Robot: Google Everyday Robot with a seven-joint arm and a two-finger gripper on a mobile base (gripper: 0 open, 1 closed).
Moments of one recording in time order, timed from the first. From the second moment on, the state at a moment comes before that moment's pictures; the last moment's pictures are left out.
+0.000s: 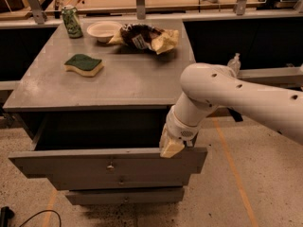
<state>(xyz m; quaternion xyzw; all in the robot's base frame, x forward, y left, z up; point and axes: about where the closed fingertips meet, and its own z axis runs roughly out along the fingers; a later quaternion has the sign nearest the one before) 0.491 -0.047 0.700 -0.72 0.67 0.12 0.12</state>
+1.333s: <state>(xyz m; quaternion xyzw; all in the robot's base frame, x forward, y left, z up) 0.488 -0.035 0.745 -0.73 0.66 0.14 0.11</state>
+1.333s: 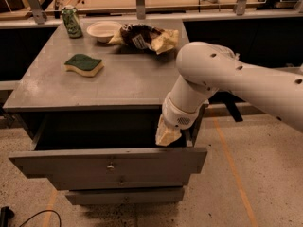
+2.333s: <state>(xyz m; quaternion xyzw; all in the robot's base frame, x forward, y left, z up) 0.514 -0.030 0.711 -0.72 0.67 0.07 0.15</state>
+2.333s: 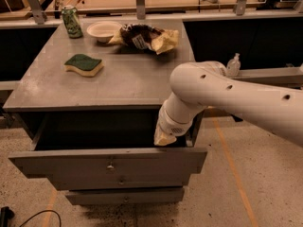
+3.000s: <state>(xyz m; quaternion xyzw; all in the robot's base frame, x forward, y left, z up) 0.524 -0.027 0.683 -0.72 0.67 0.04 0.15</state>
